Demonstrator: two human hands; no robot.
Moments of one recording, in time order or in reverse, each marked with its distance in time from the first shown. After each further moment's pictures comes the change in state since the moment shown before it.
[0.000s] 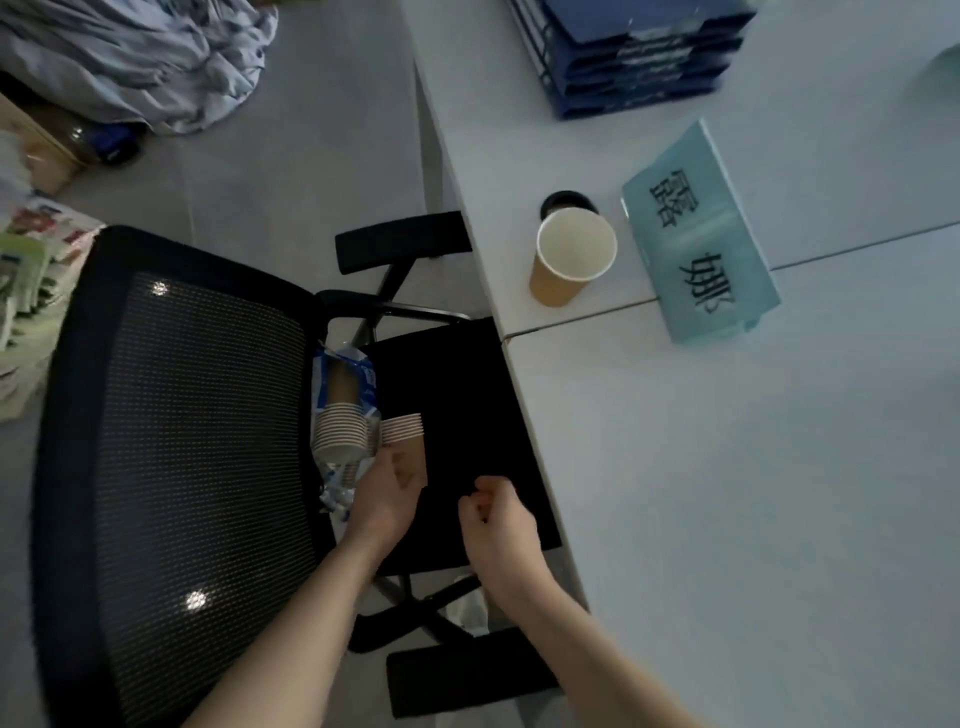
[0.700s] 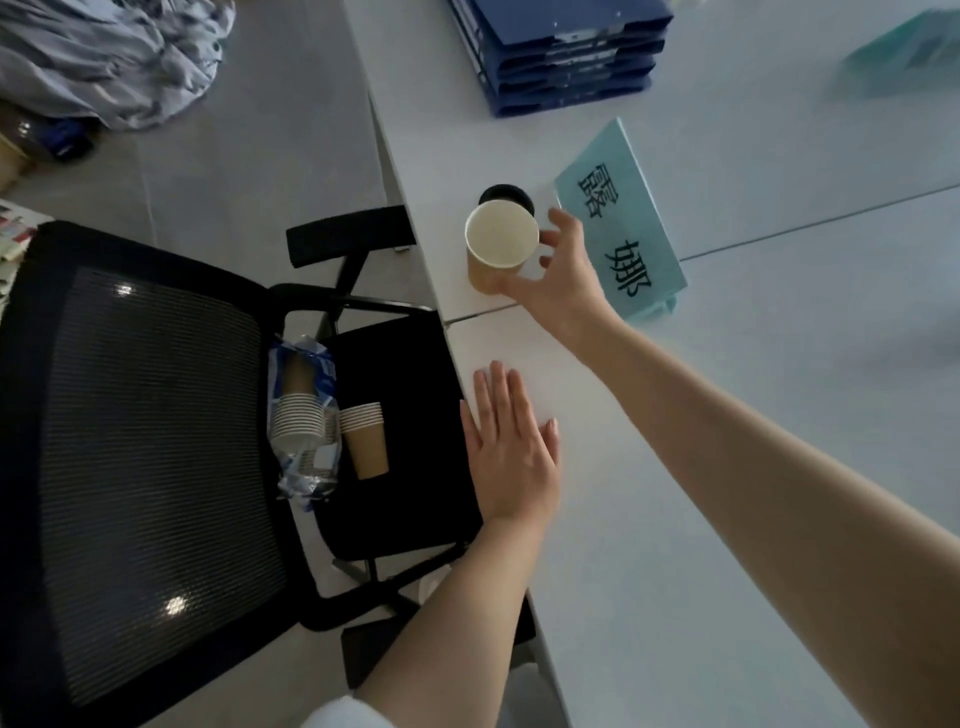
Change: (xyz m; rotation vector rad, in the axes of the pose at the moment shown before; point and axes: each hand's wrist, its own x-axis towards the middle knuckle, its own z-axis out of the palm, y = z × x) left_hand -0.076 0.131 0.140 0.515 0.395 0.566; right_hand 0.076 -0.113 -0.167 -0.010 0.270 -0.400
